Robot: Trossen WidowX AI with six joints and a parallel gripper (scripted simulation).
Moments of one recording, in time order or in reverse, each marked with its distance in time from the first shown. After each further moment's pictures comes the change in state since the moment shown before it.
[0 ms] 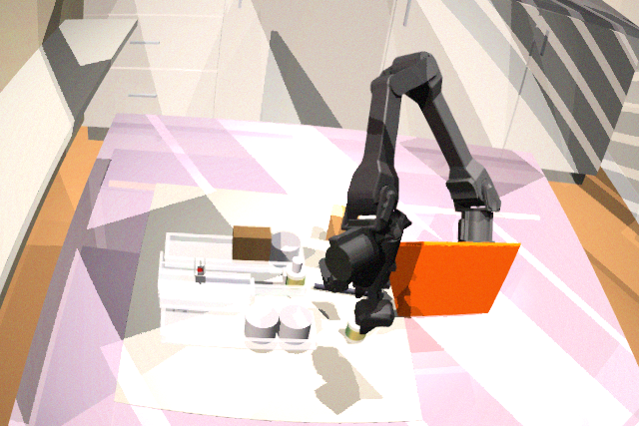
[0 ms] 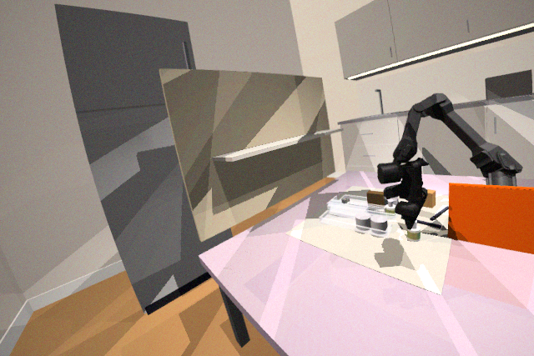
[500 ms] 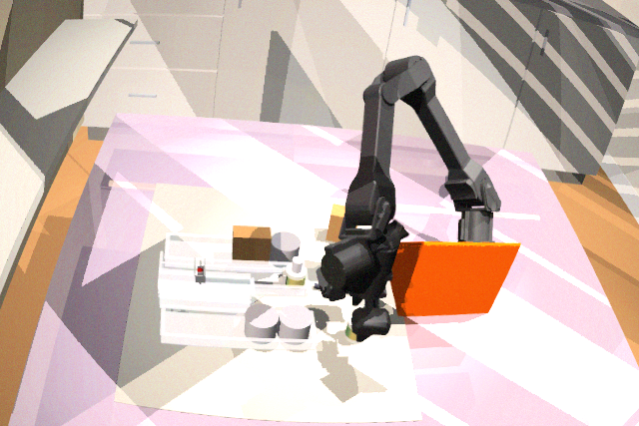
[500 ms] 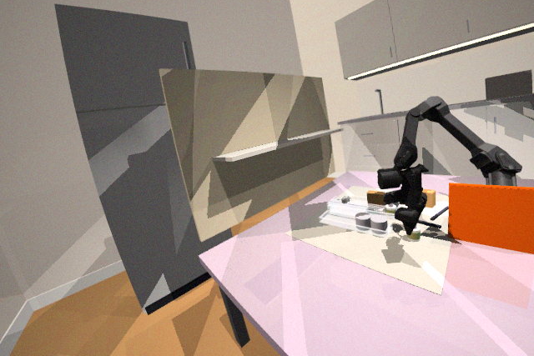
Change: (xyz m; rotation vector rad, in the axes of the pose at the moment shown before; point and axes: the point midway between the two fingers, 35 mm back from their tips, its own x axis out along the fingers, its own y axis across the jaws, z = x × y) arm 0.021 0.000 0.001 0.000 -0.004 0.001
